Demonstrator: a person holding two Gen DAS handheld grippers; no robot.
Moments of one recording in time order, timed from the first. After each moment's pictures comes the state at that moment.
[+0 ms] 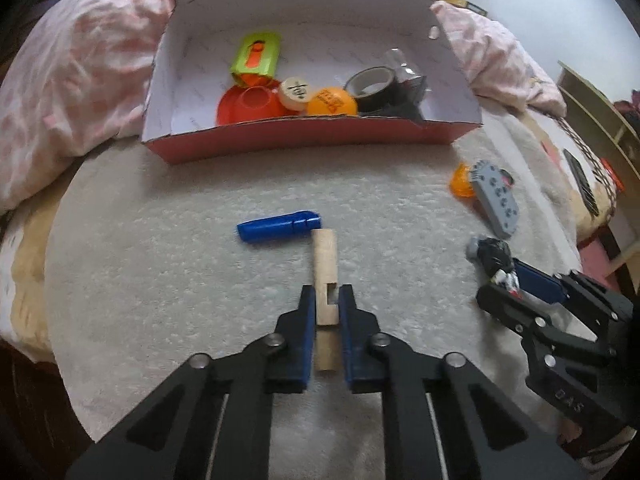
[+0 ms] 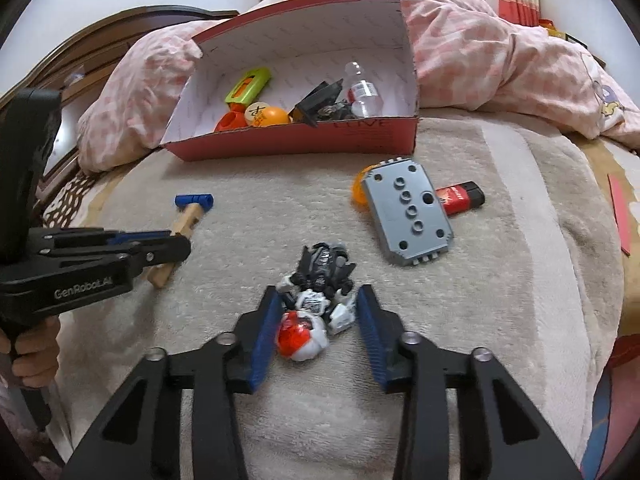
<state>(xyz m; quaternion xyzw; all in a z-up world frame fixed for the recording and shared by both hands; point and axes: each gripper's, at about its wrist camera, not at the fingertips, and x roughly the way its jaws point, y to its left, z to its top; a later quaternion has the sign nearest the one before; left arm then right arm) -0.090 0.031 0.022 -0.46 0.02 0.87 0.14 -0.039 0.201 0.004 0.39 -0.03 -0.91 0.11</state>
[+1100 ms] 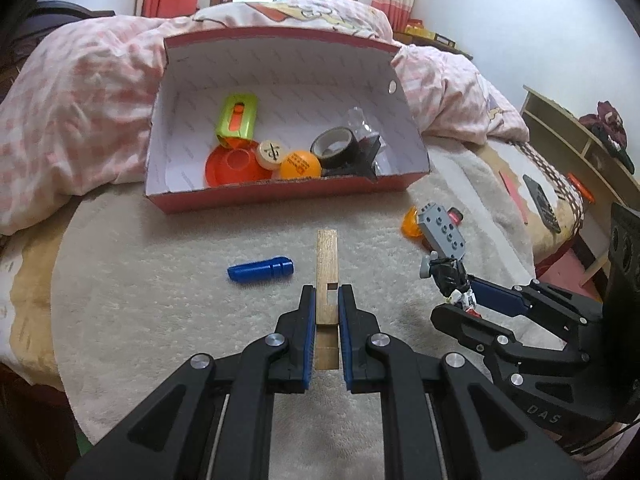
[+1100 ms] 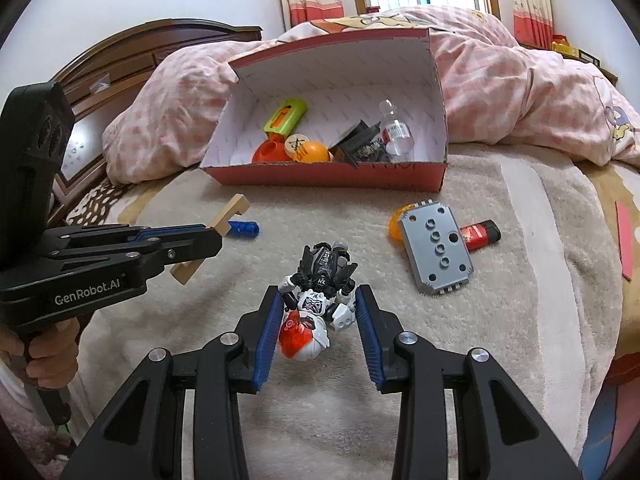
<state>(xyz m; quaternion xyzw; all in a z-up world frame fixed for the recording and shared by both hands) -0.066 0.021 0.061 -0.40 -0.01 0.90 0.18 -0.025 0.186 0.033 0.36 -0.03 -0.92 0.15</state>
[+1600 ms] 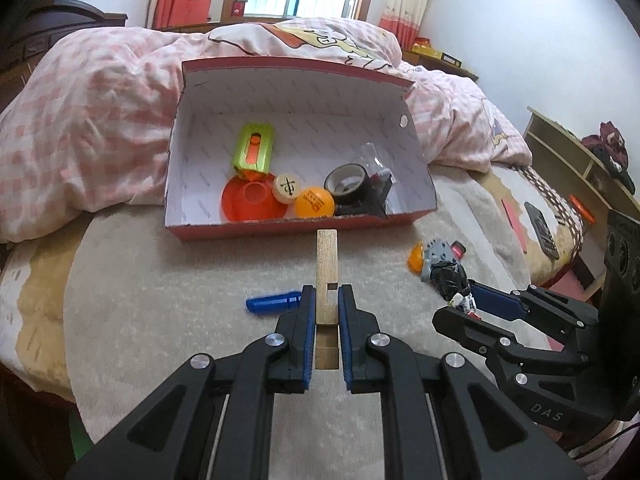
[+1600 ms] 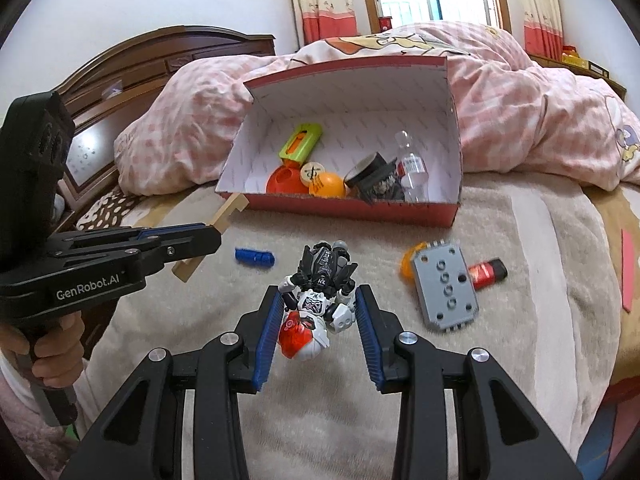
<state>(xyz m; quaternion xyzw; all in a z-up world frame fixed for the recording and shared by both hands) -0.081 0.009 0.080 -0.38 -0.03 0.91 0.18 -0.042 0.184 0.055 0.34 -0.03 -0.92 0.17</state>
